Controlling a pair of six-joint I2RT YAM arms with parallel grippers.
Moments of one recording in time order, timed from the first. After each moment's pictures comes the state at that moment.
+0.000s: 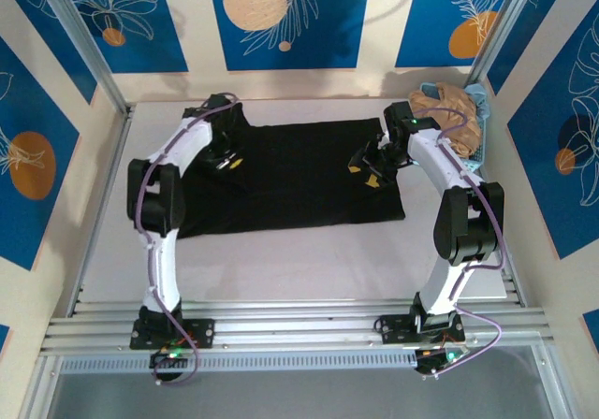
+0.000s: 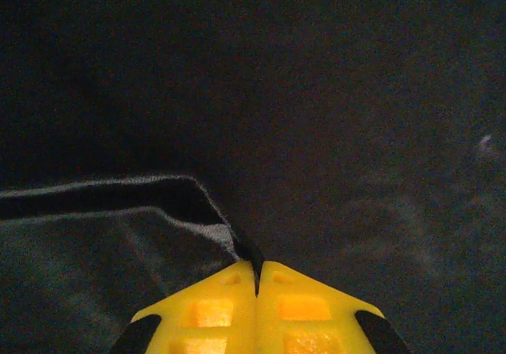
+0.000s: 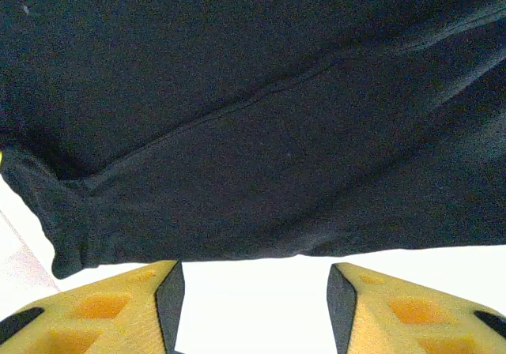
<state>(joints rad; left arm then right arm) -0.23 2.20 1.90 -0.99 0.13 -0.84 0.15 1.78 1.49 -1.02 -0.44 0.65</state>
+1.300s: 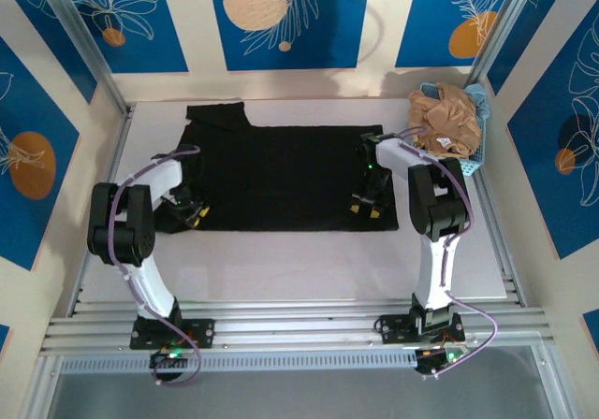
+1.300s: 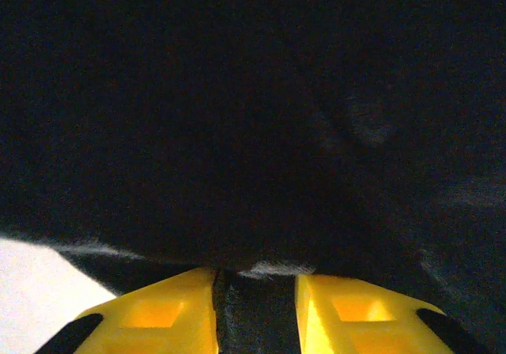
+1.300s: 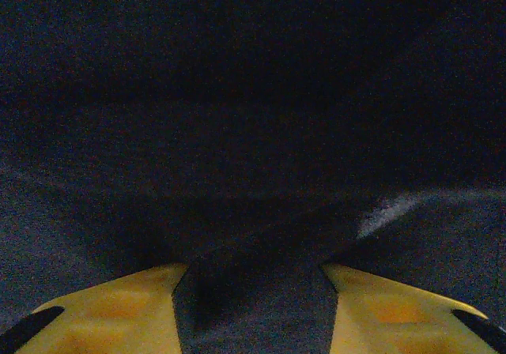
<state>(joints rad) -0.08 1.82 1.17 -0.91 0.01 -1.10 0.25 2.05 1.45 -1.14 -0.13 0.58</state>
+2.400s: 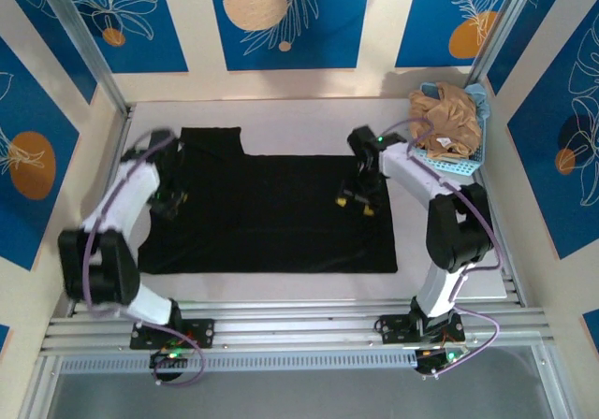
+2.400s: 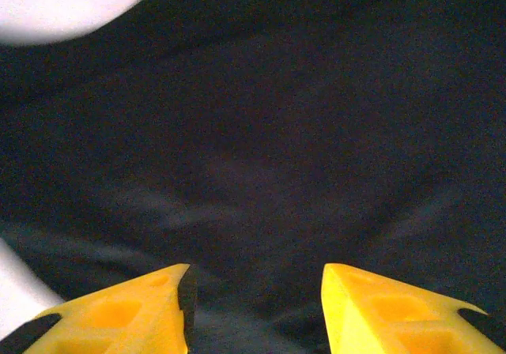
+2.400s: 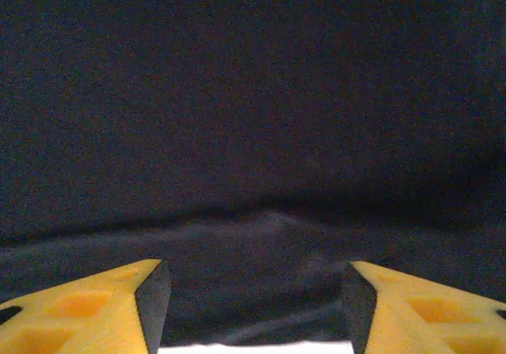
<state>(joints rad) -0.03 1.57 1.29 -1.05 -0.09 -1.11 0.35 1.77 1.42 -1.12 -0.17 0.70</state>
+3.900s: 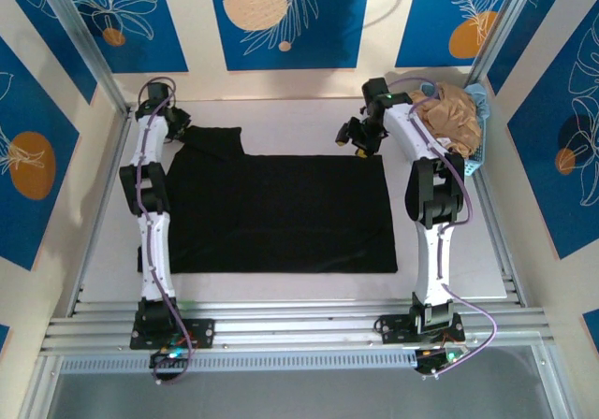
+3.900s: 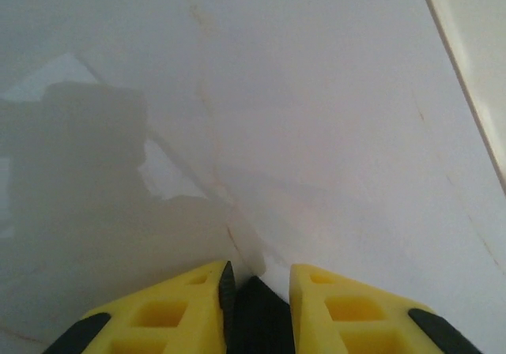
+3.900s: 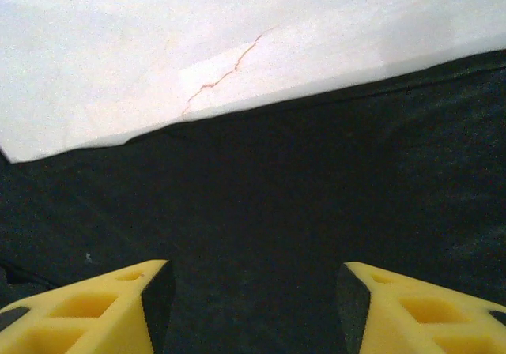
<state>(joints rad) 0.12 2.80 2.68 -0.83 0.13 -0.83 0.19 2.21 2.03 -1.06 -0.30 0.58</state>
